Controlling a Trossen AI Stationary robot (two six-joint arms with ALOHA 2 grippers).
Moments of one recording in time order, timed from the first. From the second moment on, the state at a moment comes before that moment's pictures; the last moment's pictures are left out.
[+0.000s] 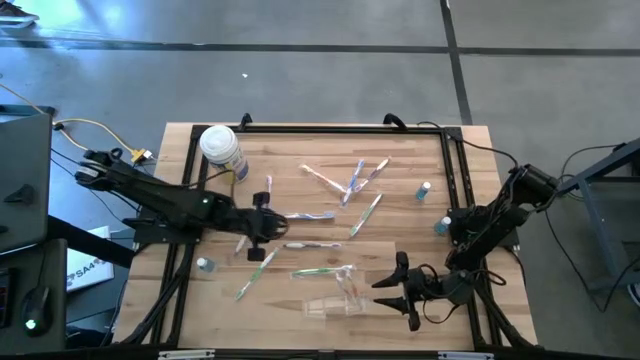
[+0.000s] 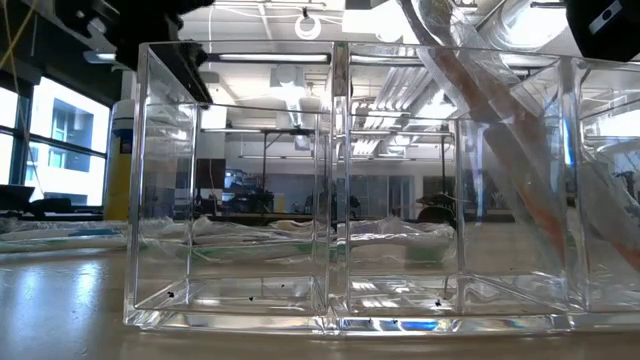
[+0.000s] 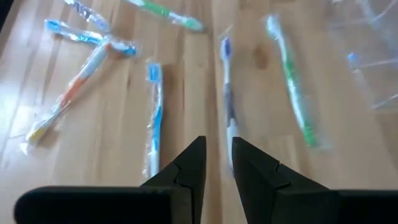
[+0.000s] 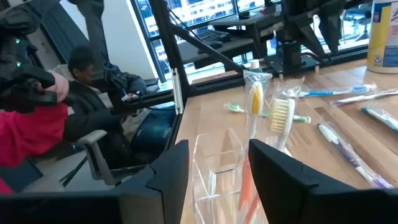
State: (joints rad) left arm -0.27 1.19 0.83 -0.43 -0.29 -0.10; right arm 0.90 1.53 0.54 0.88 0.79 0.39
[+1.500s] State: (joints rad) left arm 0.07 1.58 0.84 -0.27 -0.19 0.11; right arm 0.91 1.53 0.54 0.87 0.78 0.39
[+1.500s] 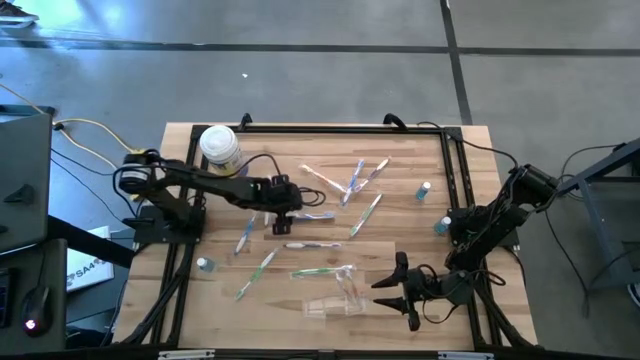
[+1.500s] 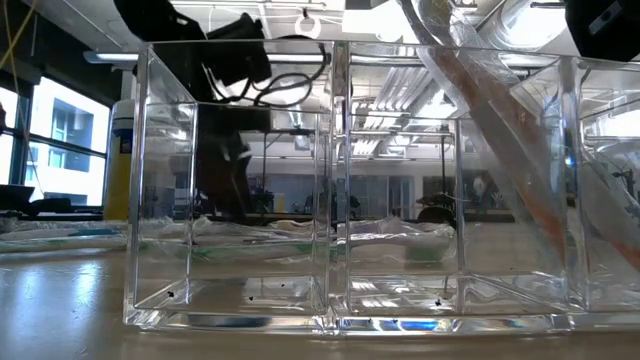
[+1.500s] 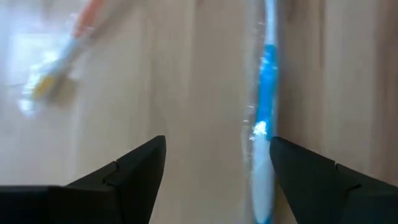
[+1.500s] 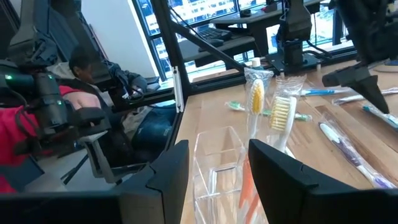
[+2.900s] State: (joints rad) left arm 0.07 1.72 0.84 -0.26 -0.04 0.08; right arm 0.91 1.53 0.54 0.86 0.70 0.40
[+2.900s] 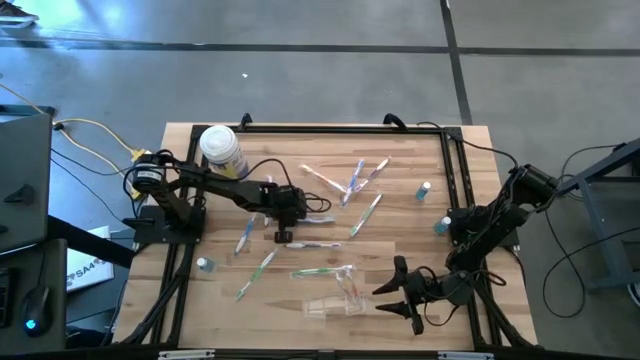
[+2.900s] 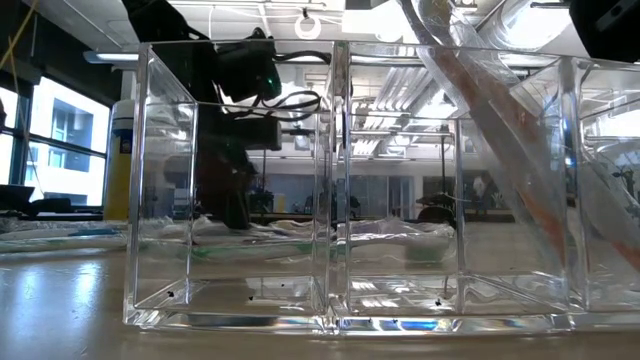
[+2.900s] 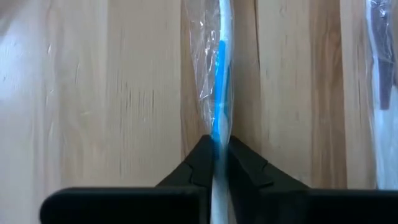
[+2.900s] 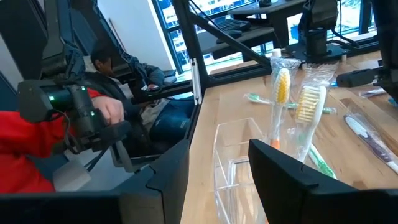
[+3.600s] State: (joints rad) left arm -0.24 1.31 0.94 -0.45 -0.63 -0.25; right arm 0.91 1.52 0.54 1.00 0.71 0.08
